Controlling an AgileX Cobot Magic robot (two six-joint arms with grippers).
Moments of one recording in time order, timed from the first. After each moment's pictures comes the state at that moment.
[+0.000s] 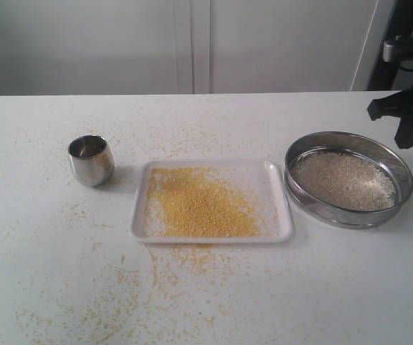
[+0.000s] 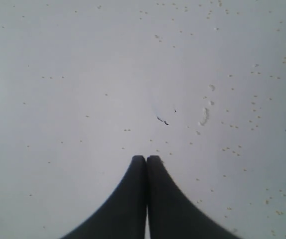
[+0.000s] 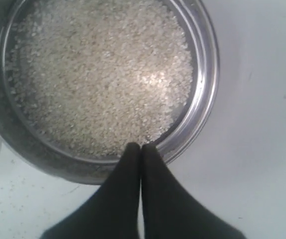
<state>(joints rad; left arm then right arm) -0.08 1.36 -0.91 0.26 0.78 -0.16 -0.08 1.79 -1.45 0.11 1.00 -0.25</state>
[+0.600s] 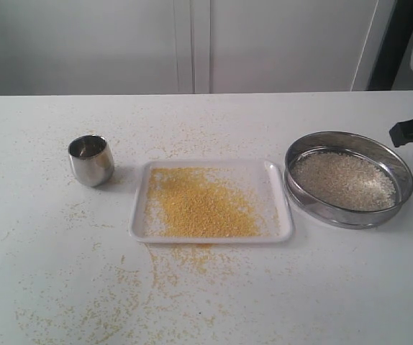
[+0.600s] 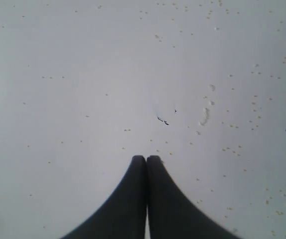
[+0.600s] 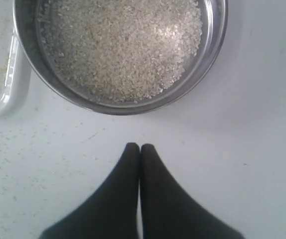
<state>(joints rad) -0.08 1.36 -0.91 0.26 0.78 -0.16 -0.06 1.42 -1.09 0.12 0.89 -0.23</state>
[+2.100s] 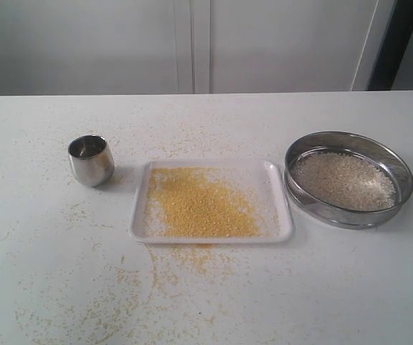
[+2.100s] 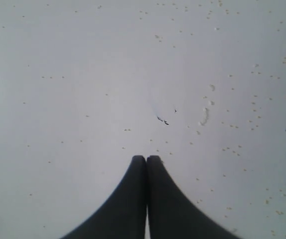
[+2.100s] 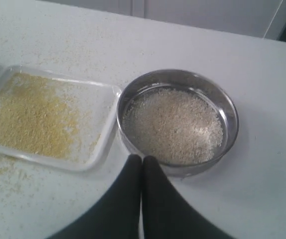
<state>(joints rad) -0.08 1.36 -0.91 0.26 0.78 -0.16 0.06 0.62 -0.63 0.27 0.62 -0.30</state>
